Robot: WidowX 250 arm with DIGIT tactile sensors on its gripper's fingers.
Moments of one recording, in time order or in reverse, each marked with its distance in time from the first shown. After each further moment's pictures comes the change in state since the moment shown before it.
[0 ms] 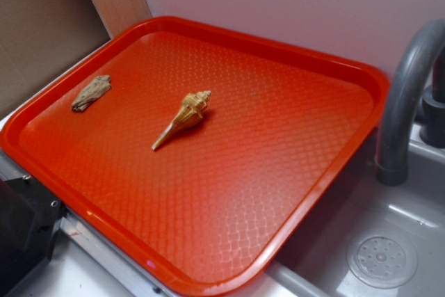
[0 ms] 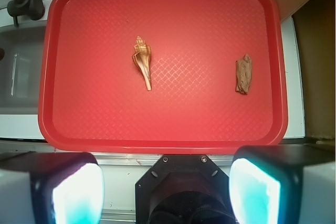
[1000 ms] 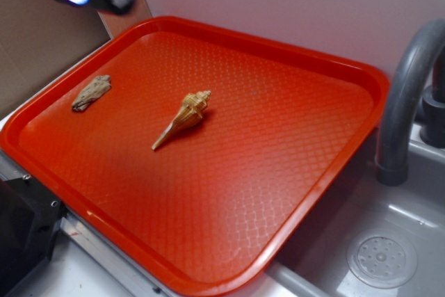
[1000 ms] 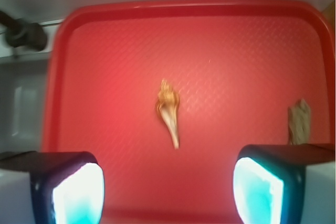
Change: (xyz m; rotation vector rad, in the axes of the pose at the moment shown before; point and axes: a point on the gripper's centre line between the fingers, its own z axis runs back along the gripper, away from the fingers) arm 0.083 -0.041 -0.086 -0.032 -0.004 -0.035
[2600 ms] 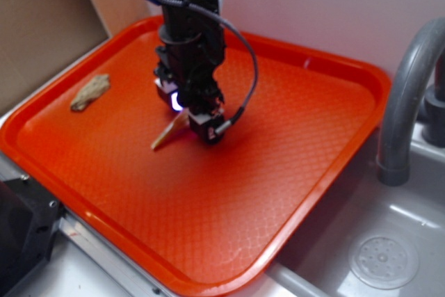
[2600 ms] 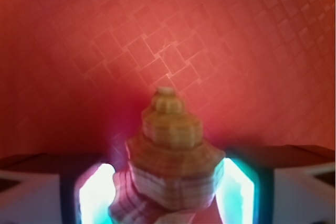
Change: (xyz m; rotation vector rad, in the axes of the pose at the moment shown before) arm 0.018 0.014 -0.149 0.231 0.197 -0.153
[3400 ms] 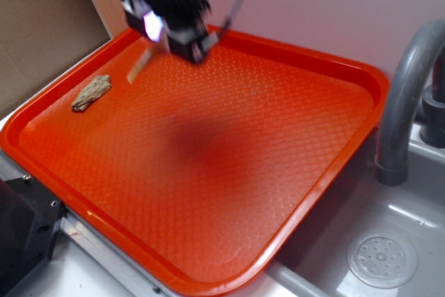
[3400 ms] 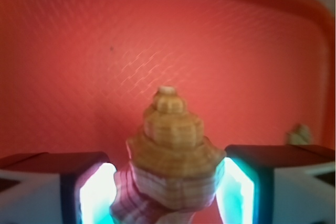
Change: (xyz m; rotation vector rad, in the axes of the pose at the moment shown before) arm -0.007 0.022 0.113 -0.020 -0.036 0.196
